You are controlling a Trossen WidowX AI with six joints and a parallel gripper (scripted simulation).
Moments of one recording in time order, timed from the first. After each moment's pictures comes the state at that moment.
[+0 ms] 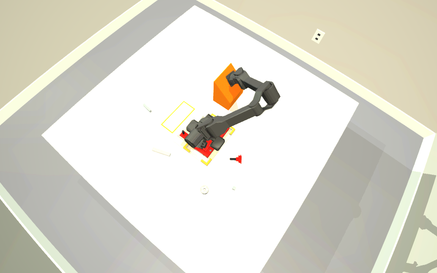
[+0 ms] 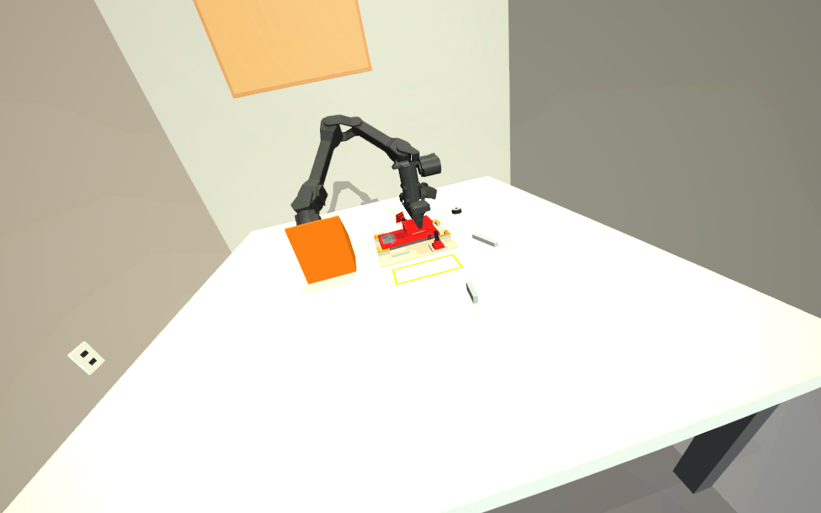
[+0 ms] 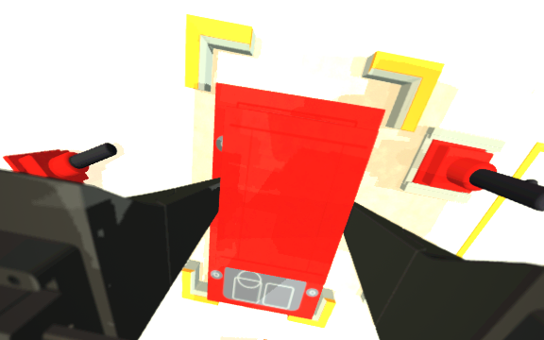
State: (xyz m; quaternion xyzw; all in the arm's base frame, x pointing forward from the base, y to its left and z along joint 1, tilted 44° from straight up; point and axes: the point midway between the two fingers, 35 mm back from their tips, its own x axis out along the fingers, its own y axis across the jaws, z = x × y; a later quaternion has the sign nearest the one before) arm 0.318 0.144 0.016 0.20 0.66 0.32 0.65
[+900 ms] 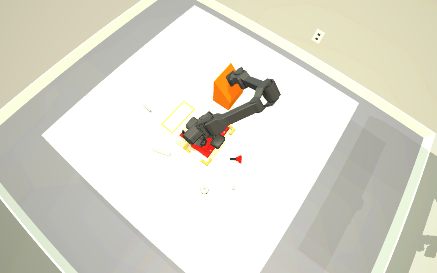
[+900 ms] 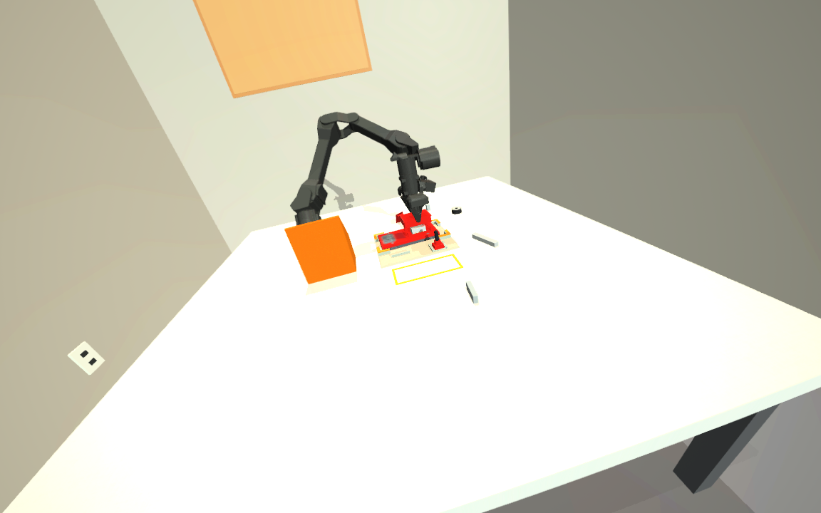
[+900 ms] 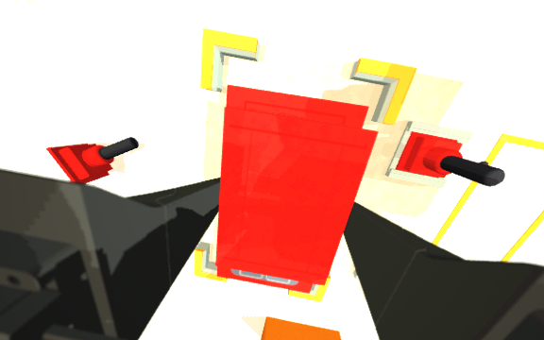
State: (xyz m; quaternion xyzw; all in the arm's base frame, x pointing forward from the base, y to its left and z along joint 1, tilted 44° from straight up) arm 0.319 0.127 0.033 0.21 0.66 0.32 0.64
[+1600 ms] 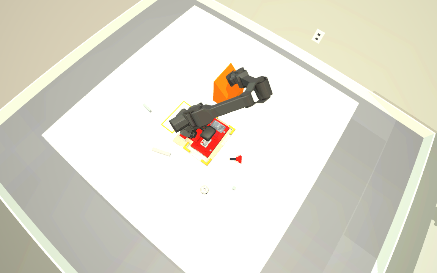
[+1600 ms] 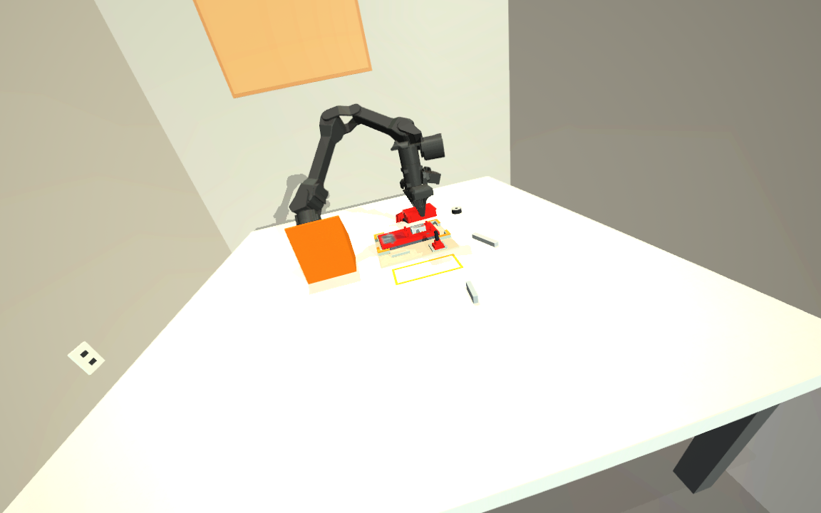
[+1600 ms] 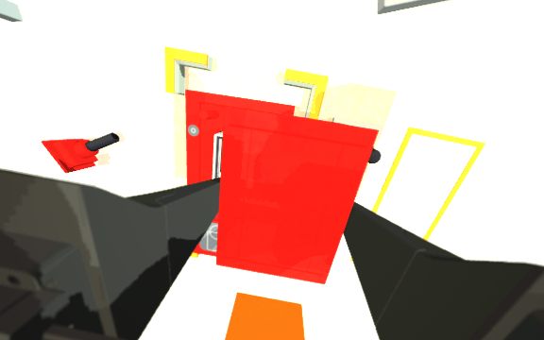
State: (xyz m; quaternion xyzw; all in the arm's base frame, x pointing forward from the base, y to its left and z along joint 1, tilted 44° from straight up) arm 0.334 0.067 0.024 0.20 0.66 0.31 0.65
